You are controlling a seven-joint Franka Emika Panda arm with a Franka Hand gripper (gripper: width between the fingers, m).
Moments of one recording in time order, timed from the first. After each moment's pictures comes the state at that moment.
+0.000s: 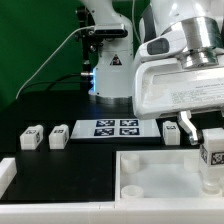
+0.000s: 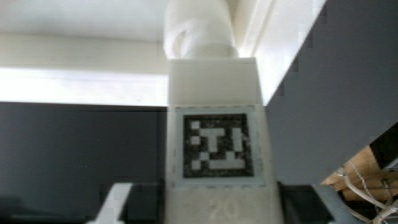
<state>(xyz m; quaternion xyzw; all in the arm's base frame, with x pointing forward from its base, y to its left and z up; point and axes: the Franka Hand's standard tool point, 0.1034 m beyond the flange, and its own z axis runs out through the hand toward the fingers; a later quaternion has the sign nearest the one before) 0.619 0.118 0.100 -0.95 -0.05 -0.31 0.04</state>
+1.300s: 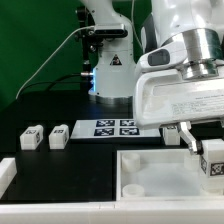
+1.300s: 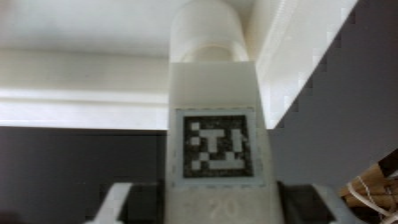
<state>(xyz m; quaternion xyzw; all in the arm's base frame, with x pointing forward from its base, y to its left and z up) 0.617 0.118 0.082 -0.95 -0.05 -0.30 0.03</state>
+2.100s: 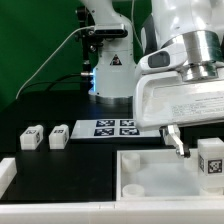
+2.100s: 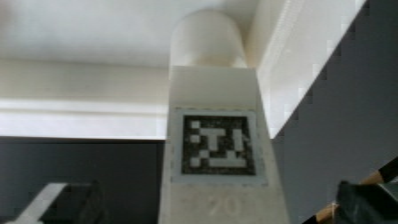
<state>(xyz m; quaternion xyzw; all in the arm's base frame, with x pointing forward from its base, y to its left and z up) 0.617 0.118 0.081 -0.95 -0.06 -0.30 0.03</state>
